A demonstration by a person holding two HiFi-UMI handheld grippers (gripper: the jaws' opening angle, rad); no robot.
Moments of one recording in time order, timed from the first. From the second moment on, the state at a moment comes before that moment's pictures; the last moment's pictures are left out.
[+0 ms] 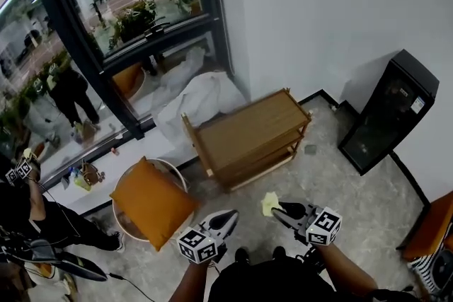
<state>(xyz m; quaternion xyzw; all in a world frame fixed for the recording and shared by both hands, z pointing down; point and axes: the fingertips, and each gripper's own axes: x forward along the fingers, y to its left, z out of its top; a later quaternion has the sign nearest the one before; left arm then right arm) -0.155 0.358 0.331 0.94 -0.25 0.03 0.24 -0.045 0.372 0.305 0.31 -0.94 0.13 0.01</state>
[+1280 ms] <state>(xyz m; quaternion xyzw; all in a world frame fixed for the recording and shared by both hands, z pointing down) -0.121 0.261 0.340 0.92 -0.29 -0.04 0.25 -0.011 0.280 0.356 0.29 -0.94 0.18 0.08</state>
